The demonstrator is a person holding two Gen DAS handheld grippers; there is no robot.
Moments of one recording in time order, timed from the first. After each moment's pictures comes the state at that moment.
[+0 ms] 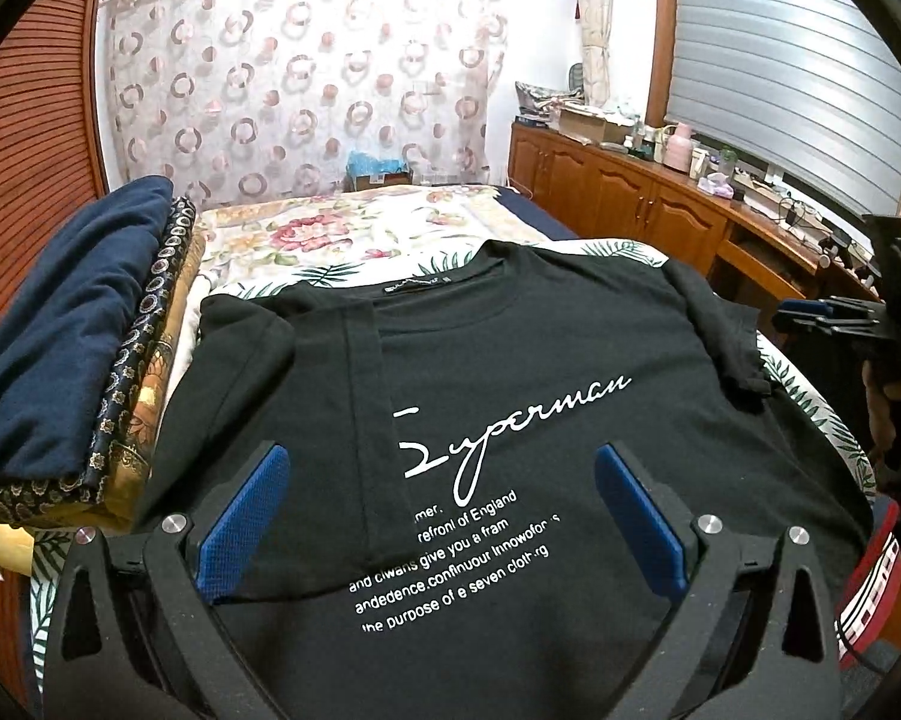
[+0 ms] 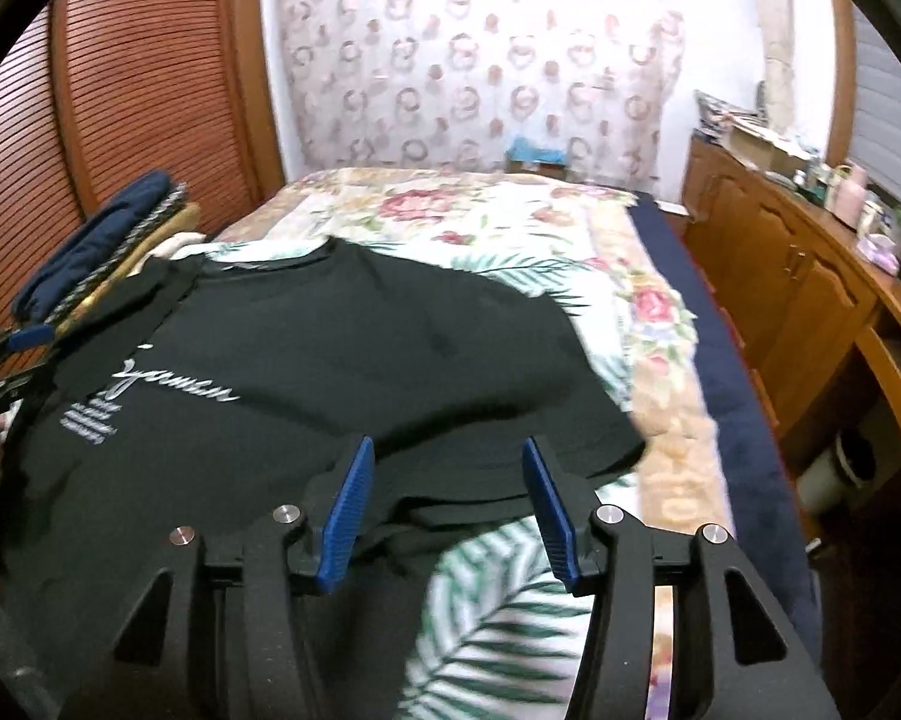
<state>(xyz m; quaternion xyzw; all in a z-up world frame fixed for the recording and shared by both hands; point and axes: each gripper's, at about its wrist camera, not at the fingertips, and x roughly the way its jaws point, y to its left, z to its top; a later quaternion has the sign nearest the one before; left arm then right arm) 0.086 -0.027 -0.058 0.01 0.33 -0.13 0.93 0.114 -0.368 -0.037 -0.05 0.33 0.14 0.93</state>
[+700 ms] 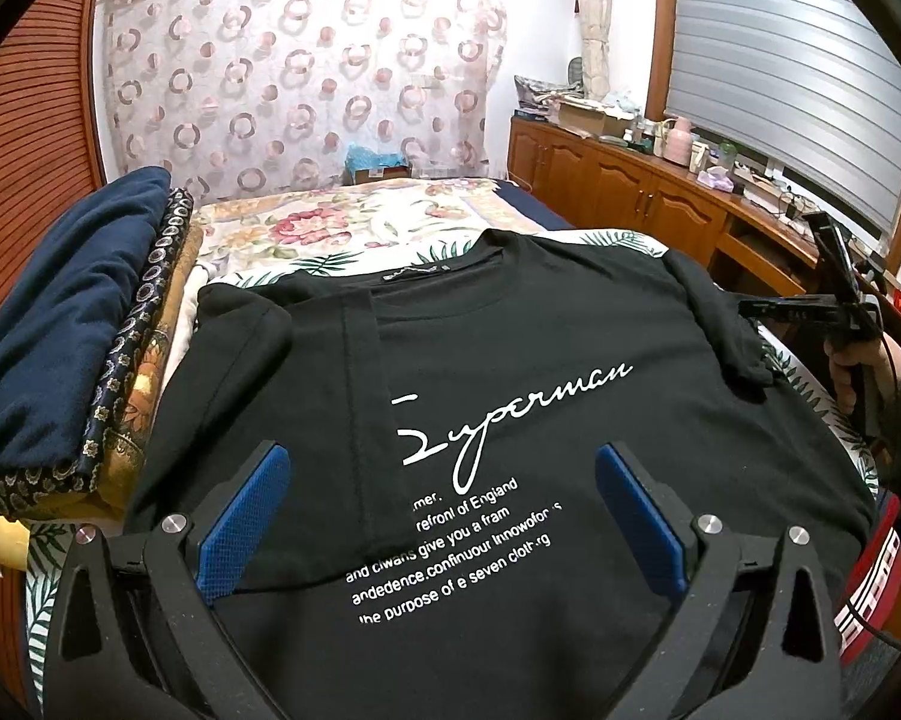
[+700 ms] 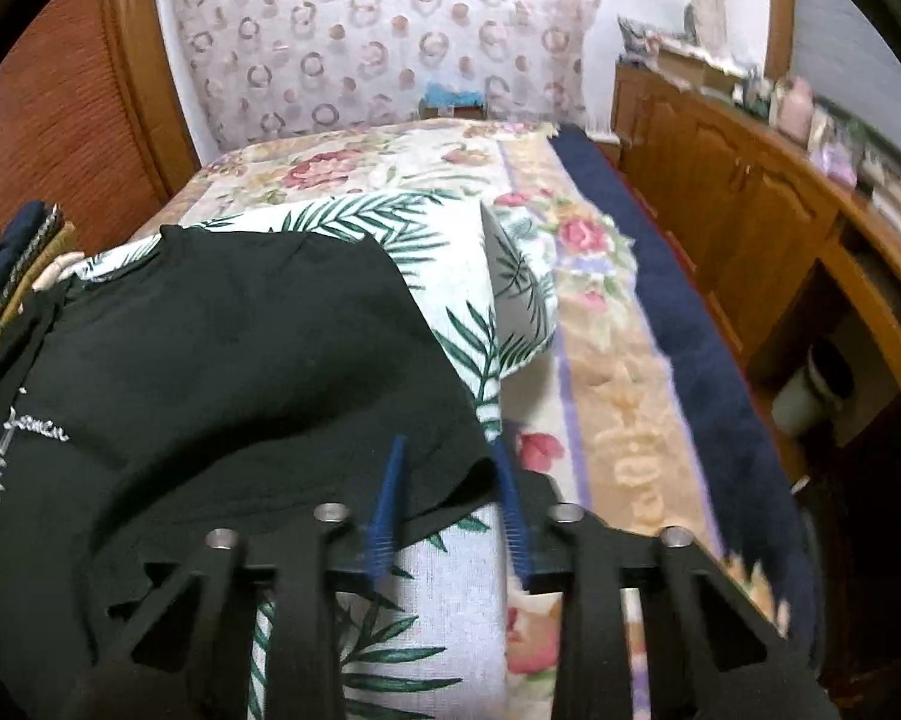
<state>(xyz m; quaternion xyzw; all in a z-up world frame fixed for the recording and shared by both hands) 0.084 -0.030 -0.062 0.01 0.34 -0.13 0.93 0.189 -0.386 -0.069 -0.01 0.38 0.07 0.92</state>
